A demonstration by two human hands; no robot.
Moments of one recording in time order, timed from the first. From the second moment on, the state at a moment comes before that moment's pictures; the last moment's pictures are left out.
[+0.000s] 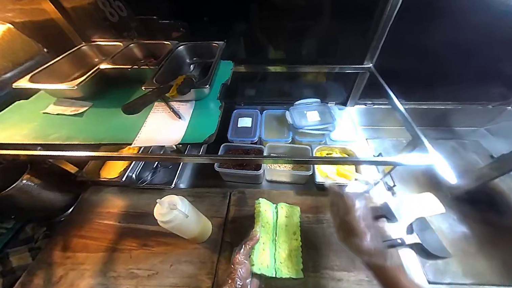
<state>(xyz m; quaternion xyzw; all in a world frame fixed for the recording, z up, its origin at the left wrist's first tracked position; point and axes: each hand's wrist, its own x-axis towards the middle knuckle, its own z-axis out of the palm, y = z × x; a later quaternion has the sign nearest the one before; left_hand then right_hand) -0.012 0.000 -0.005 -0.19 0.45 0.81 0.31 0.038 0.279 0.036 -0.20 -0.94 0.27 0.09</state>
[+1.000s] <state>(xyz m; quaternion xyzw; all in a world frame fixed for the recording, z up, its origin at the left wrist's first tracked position) -0.045 -0.016 0.015 0.05 0.69 0.65 0.32 -0.266 0.177 0.021 -0.06 -0.97 0.14 -0.19</state>
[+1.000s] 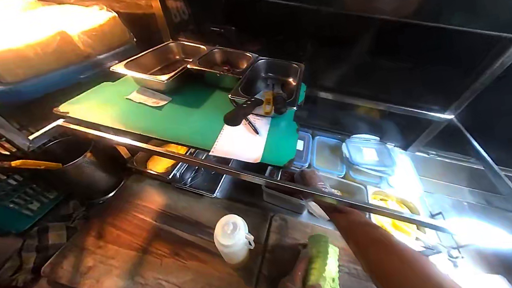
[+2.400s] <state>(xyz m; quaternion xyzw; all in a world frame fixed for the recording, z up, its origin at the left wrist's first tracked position) -0.052 -0.003 0.017 -0.10 0.61 0.74 0.27 -0.102 0.188 0.080 -0.34 -0.67 0.66 -0.03</state>
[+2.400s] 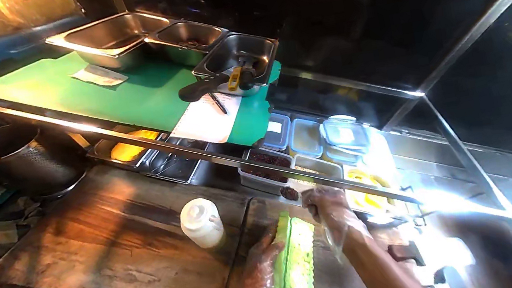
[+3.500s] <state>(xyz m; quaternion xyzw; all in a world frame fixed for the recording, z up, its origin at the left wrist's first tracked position) -0.050 0.006 0.013 -0.12 0.60 0.75 0.24 0.033 0.178 -0.065 -0.13 -0.89 0.33 0.29</state>
